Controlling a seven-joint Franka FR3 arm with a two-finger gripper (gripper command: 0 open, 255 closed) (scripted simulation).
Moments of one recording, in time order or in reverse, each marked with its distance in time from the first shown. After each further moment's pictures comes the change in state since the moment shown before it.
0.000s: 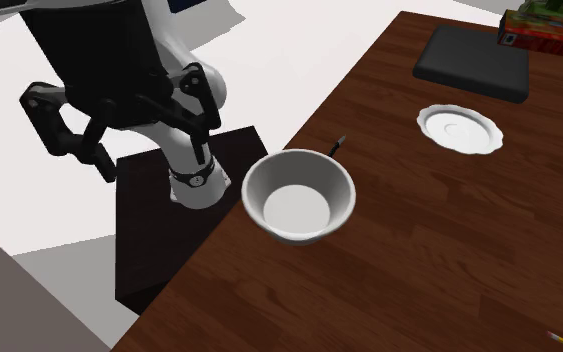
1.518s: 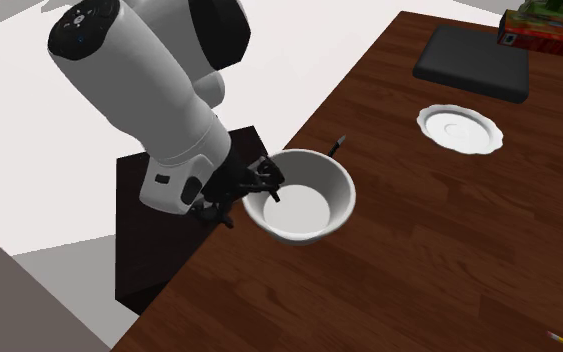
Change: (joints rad) arm 0.168 -0.047 -0.081 -0.519 0.342 0.445 -0.143
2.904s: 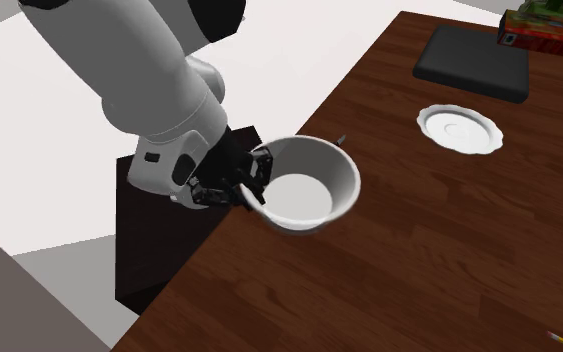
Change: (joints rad) arm -0.006 -0.032 0.004 0.068 -0.014 -0.095 0.033
